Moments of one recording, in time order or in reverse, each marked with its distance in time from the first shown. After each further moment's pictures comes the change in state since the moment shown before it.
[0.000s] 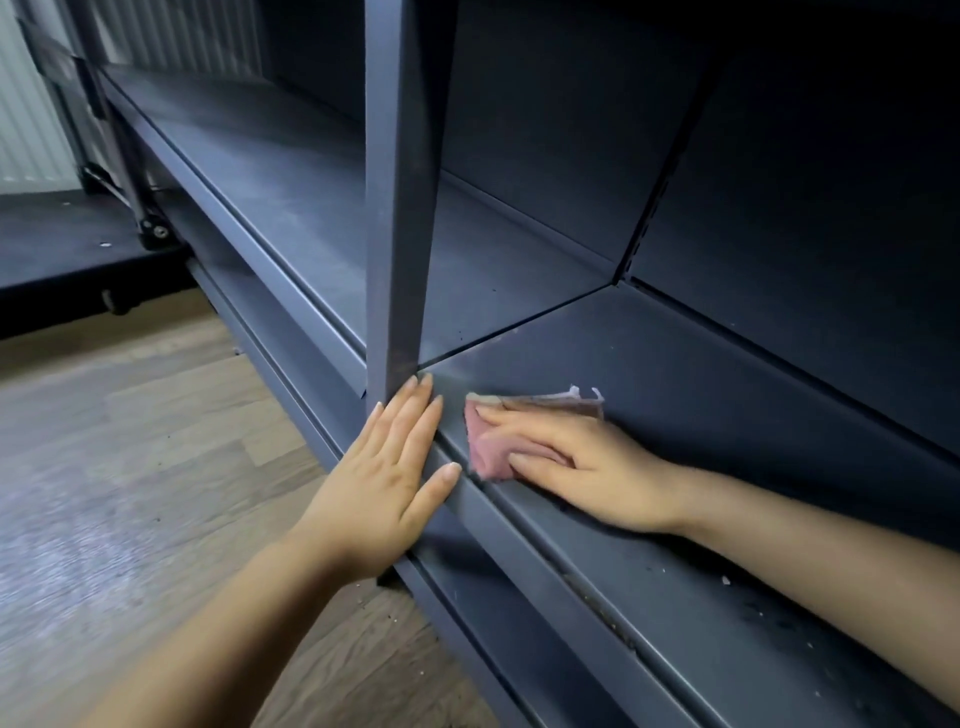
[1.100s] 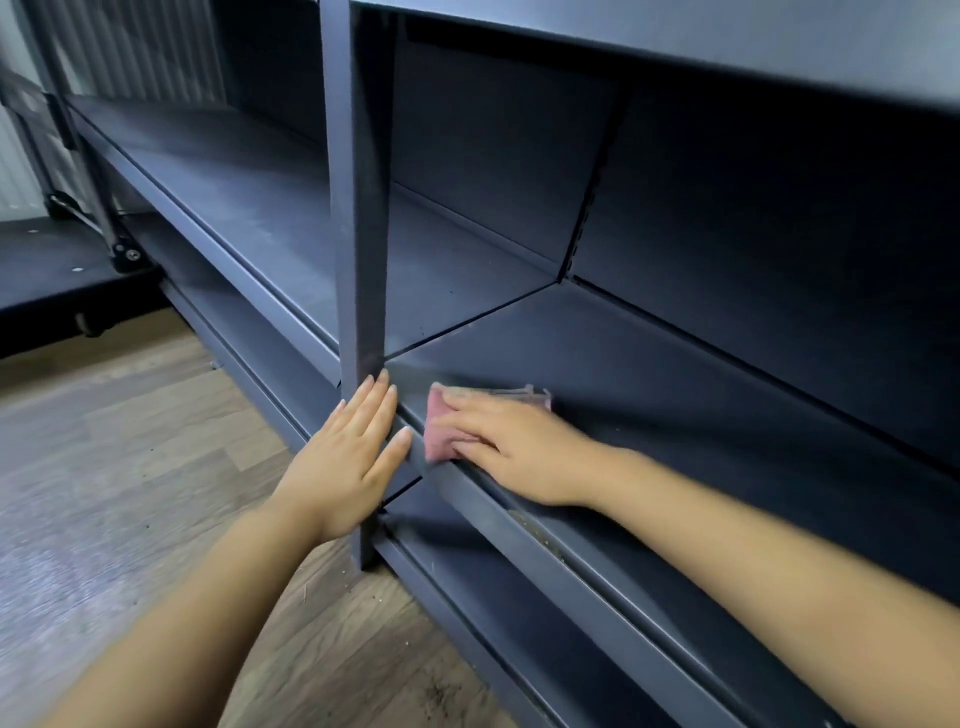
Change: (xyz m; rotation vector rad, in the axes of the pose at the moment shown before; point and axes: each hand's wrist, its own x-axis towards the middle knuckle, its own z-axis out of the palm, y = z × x) left_hand -0.010 0.023 -0.030 -0.007 -0.109 -0.100; right_hand -0.015 -0.042 0.005 -0.231 -0.015 0.067
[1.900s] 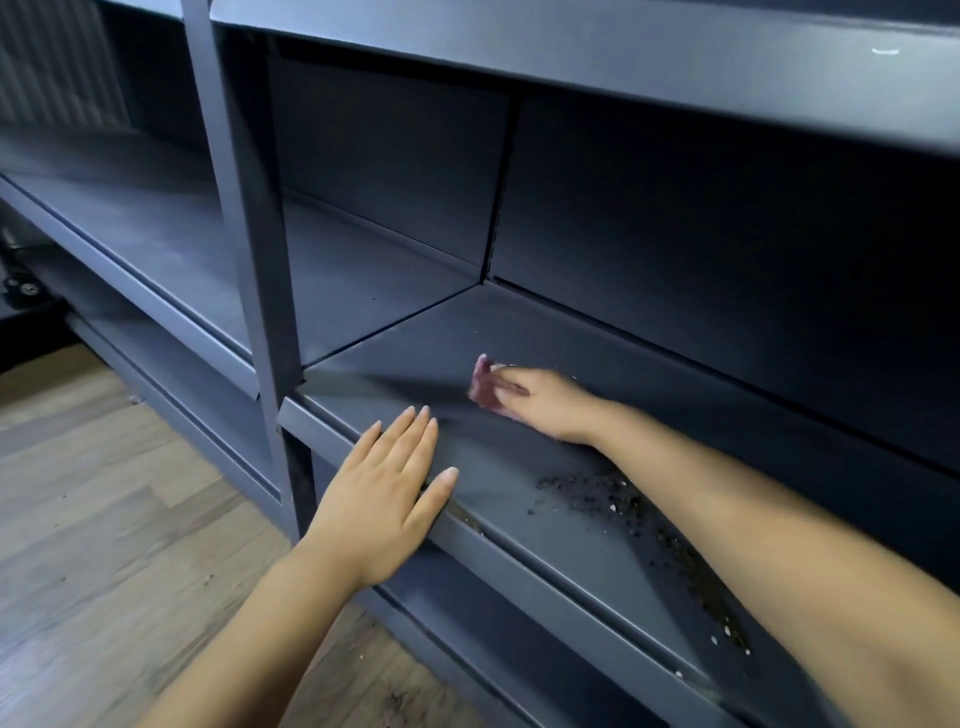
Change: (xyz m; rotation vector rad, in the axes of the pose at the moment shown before) left_hand -0.009 0.078 0.041 0.169 0.048 0.239; right_hand -0.054 0.083 -0.025 -0.082 0.121 0.329
